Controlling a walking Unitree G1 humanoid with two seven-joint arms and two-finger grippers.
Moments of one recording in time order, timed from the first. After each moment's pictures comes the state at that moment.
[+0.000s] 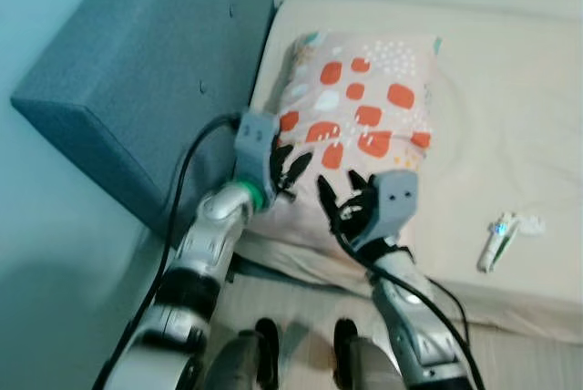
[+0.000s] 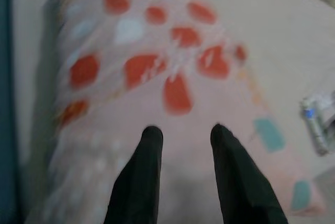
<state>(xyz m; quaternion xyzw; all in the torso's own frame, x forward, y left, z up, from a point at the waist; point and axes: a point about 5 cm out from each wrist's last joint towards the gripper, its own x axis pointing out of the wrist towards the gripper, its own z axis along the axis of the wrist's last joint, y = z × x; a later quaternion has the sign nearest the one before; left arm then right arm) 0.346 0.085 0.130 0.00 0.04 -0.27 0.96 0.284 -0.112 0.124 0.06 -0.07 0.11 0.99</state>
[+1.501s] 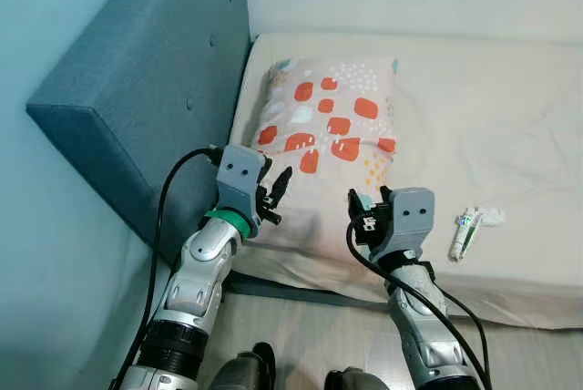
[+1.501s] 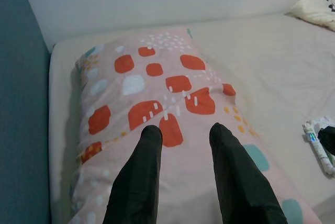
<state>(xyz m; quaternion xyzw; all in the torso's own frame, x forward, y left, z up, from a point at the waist) 0.325 0.084 0.147 0.02 -0.04 -0.21 0.98 0.293 -0.134 0.106 0.00 -0.07 0.05 1.00</state>
